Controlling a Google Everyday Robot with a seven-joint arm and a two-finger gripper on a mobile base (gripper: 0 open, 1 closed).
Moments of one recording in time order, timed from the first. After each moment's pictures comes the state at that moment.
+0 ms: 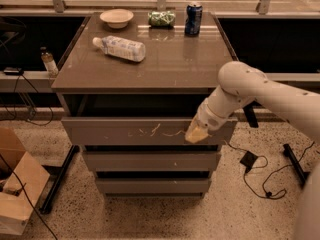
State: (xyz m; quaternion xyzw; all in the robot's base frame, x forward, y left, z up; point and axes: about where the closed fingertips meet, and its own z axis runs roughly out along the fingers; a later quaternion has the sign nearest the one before) arm 0.588 -0.123 0.652 -0.62 0.75 0.16 0.15
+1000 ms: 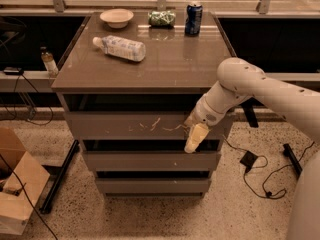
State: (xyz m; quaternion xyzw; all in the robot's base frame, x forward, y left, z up) arm 0.613 -0.116 0.659 -0.62 0.75 0.16 0.17
